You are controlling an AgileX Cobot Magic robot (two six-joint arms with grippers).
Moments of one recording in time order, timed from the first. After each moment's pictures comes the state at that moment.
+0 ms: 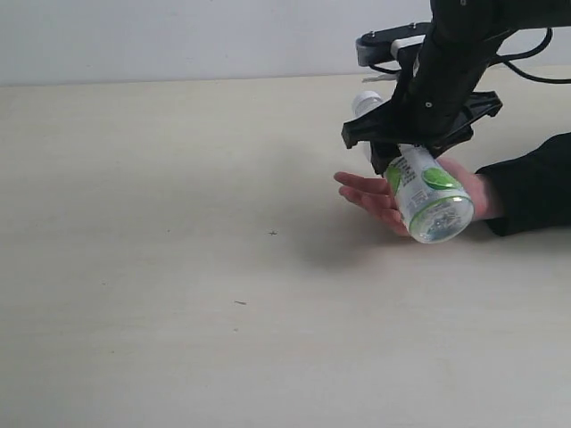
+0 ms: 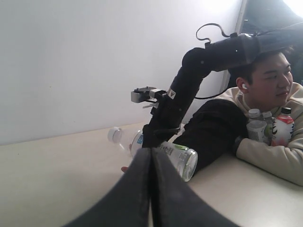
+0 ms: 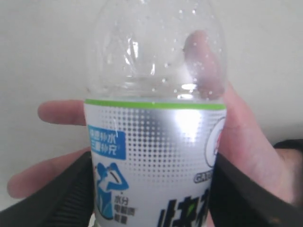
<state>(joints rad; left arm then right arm) -0.72 0.06 0.00 -0.27 -0.10 0.10 0.40 1.89 -1.33 -0.10 0.83 0.22</state>
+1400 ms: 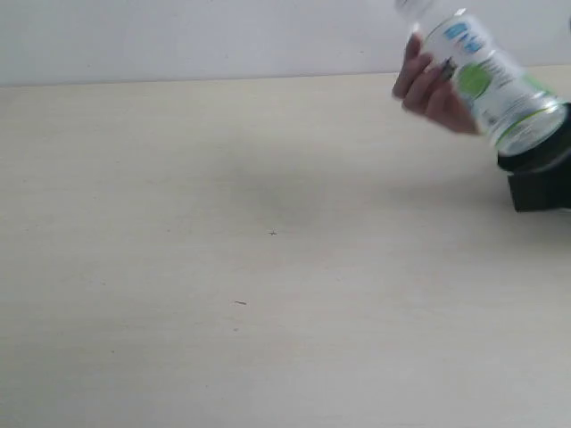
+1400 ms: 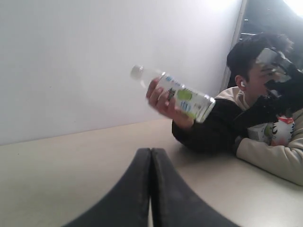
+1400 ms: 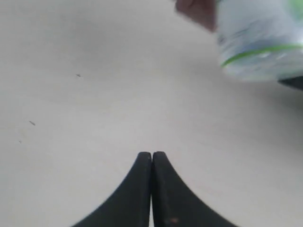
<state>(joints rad) -0.72 0.06 0.00 -0.27 -0.10 0.10 0.40 0.87 -0.65 0.07 0.69 0.09</state>
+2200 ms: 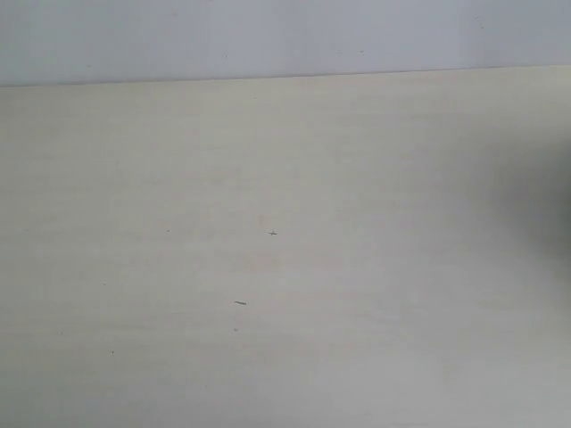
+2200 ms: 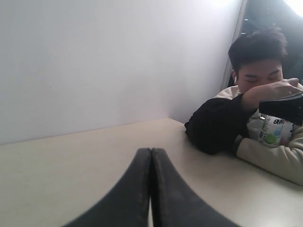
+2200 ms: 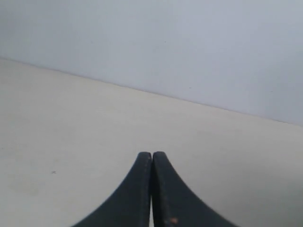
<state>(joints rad) -0.72 0.06 0.00 -0.27 -0.10 0.10 0.38 0.33 -0.23 -0.14 0.21 0.09</state>
